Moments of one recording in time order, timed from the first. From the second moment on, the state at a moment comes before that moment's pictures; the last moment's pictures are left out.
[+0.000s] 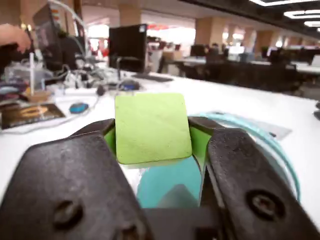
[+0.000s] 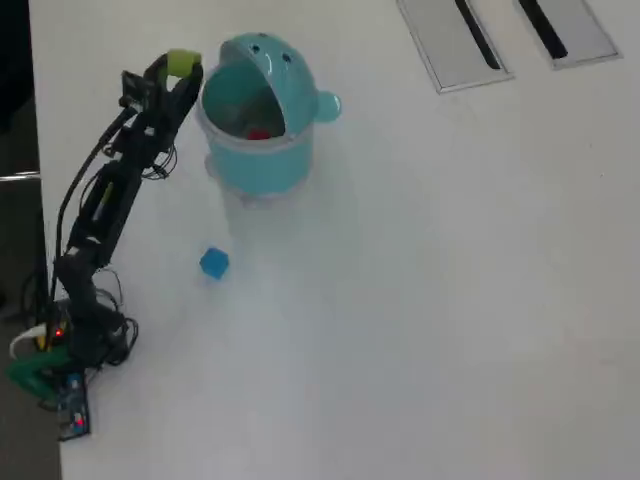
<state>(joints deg) -49.3 81.5 57.6 15.9 -91.2</state>
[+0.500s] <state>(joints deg) -43.0 65.3 39.6 20.2 -91.2</state>
